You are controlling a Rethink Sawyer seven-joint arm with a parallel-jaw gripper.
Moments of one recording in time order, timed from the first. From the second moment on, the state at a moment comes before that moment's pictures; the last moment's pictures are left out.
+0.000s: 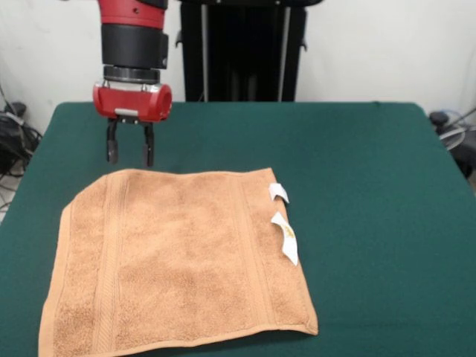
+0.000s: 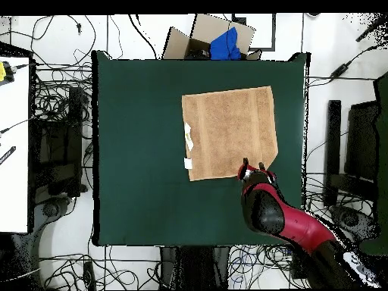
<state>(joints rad) -0.86 -0.59 0.24 2.01 -0.32 -0.23 1.57</state>
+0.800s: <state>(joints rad) -0.88 -0.56 0.24 1.95 -0.39 -0.23 1.57</state>
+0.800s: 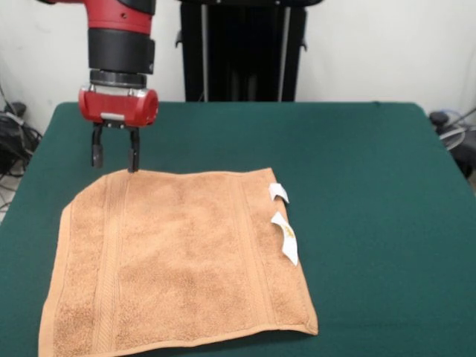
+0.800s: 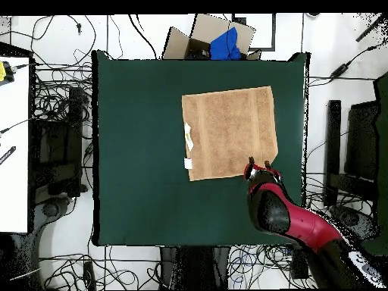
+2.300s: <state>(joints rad) -0.93 -0.46 0.26 1.83 -0.45 -0.23 1.57</state>
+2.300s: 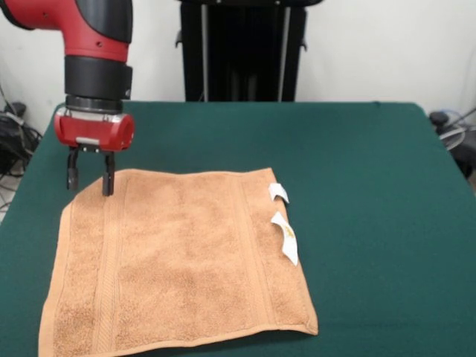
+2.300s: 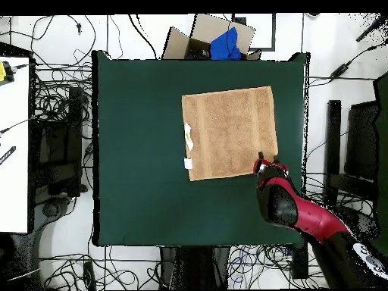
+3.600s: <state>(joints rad) -0.92 -0.41 0.26 1.82 -0.48 -0.23 1.57</state>
